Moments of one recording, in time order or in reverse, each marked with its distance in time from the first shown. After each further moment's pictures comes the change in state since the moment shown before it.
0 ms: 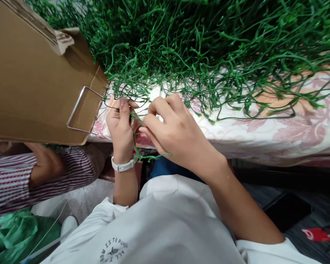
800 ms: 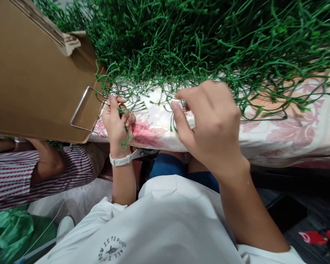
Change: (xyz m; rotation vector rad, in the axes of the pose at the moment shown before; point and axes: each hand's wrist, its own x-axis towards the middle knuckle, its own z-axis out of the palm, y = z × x) left_hand 0.020 0.003 -0.010 -0.112 0.209 -0.011; right_hand -0.015 0.013 -0.024 -0.103 0.212 0.234
